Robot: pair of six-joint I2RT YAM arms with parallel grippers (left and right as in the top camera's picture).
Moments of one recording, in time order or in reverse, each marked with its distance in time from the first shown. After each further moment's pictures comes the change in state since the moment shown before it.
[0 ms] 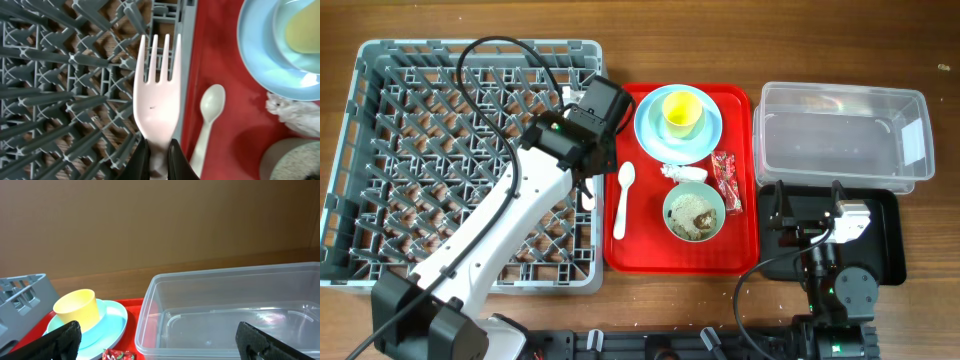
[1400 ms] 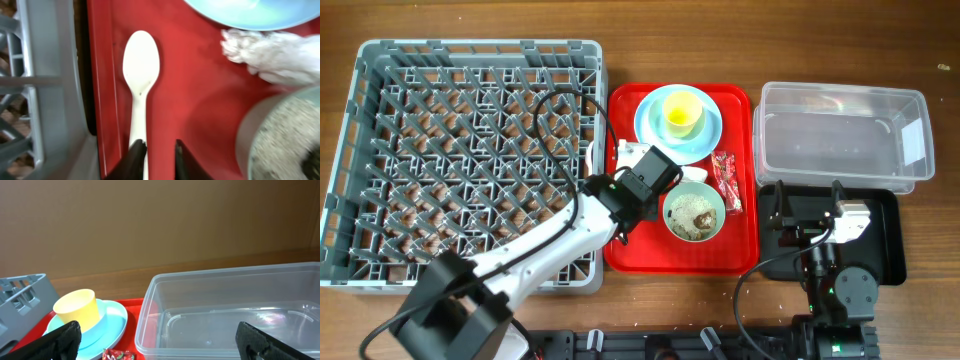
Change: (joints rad) left arm -0.261 0.035 -0.354 0.427 0.002 -0.092; right arm 0.000 0.000 0.000 0.000 0.000 0.000
